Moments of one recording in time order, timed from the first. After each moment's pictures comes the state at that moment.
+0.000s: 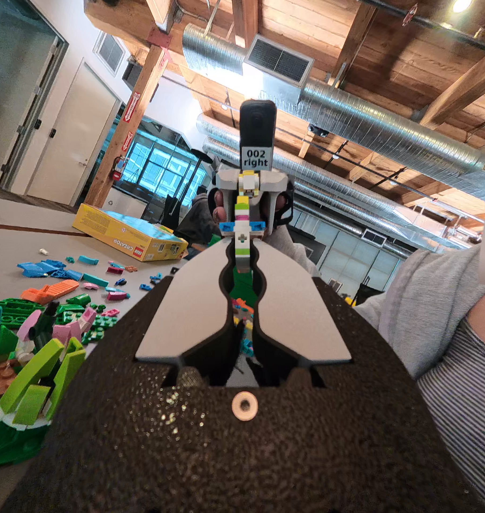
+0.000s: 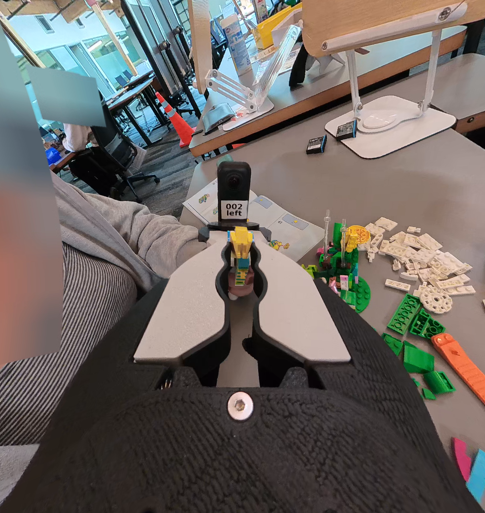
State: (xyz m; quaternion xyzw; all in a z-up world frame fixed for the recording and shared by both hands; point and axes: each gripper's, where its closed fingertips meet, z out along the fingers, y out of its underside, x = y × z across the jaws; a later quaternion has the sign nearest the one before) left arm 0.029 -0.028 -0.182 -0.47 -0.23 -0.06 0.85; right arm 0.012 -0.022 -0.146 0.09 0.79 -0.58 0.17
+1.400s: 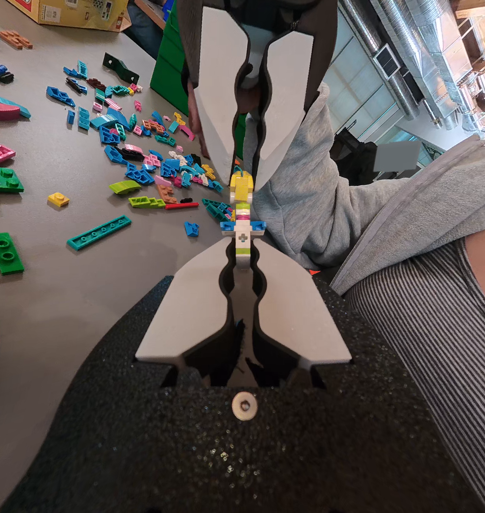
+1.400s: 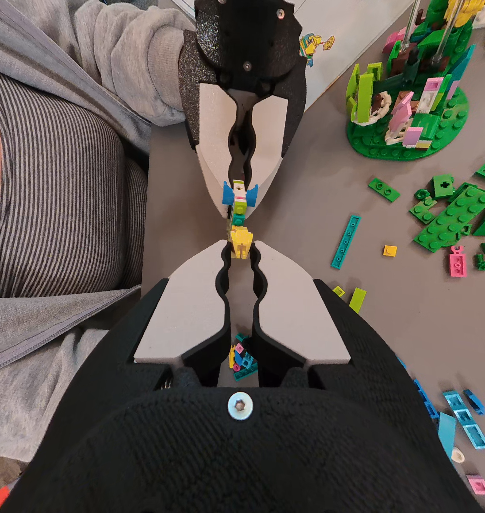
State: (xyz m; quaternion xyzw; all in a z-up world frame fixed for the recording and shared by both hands) left arm 0.070 0.026 -0.261 -0.72 -0.22 -0.24 0.61; right arm 0.052 0.040 -0.245 0.05 0.92 -0.32 0.24
